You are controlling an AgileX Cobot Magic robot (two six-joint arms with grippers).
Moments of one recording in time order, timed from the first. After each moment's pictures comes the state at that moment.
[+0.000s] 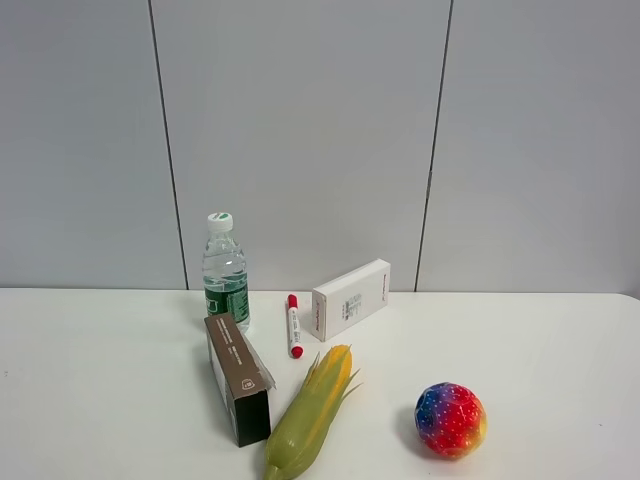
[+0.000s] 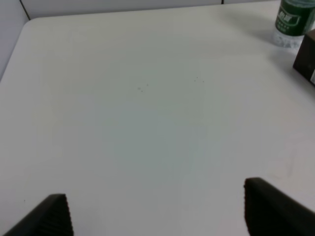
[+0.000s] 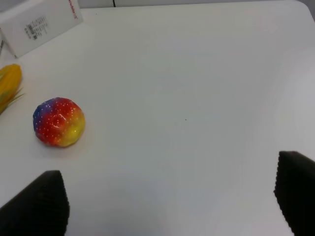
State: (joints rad) left arm 0.00 0.00 -0.49 0.07 1.07 -0.07; right arm 0.10 0.00 -0.49 -0.07 1.07 0.07
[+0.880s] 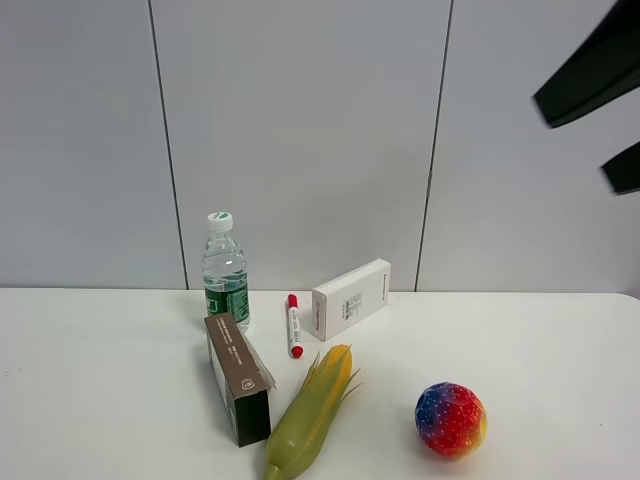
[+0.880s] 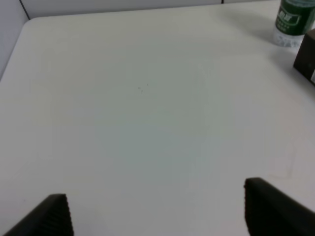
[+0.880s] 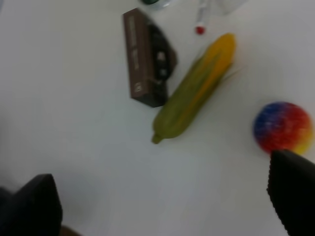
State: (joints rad) left arm 0.00 0.00 -0.49 0.07 1.07 -0.07; right arm 0.10 1.02 -0.94 0.70 1.04 -0.32
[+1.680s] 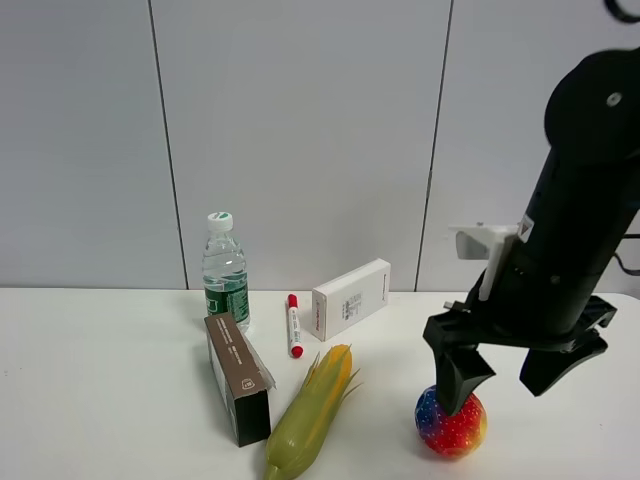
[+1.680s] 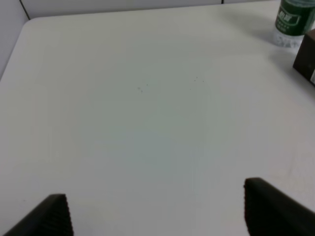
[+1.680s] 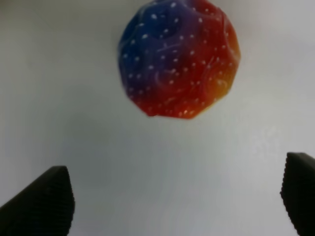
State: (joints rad) left arm 0.00 0.00 -0.49 0.07 1.07 -0.08; right arm 0.46 1.65 -0.94 0.00 0.80 0.21
